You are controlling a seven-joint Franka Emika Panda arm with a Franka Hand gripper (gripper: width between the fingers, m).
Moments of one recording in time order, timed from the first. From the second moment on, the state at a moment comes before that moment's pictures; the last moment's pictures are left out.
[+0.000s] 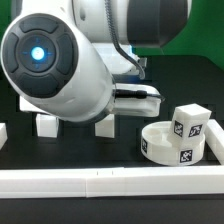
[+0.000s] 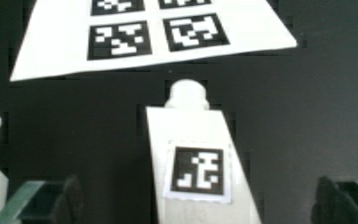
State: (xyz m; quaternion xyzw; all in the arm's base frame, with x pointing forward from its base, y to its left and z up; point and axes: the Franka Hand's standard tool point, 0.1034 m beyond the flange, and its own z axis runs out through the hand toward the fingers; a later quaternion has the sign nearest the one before) arm 0.507 -0.039 0.042 -0.87 0.10 0.48 0.06
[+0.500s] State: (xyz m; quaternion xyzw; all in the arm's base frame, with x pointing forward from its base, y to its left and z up) arm 0.508 -0.037 0.027 -0.88 0.09 0.47 0.06
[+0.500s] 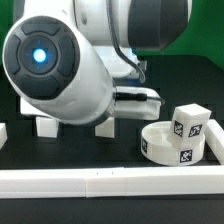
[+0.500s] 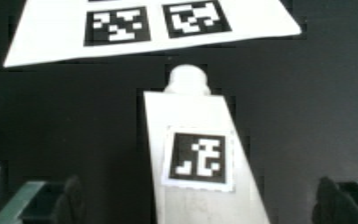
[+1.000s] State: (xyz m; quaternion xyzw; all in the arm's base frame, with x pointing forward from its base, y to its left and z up) arm 0.505 -0.034 0.010 -0.89 0.09 0.45 0.06
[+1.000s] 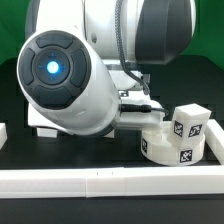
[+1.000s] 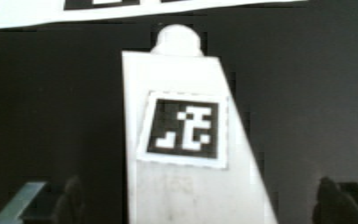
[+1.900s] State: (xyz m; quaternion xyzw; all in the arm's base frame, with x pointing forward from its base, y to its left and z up) arm 0.507 -0.033 0.011 -0.89 0.09 0.45 0.06
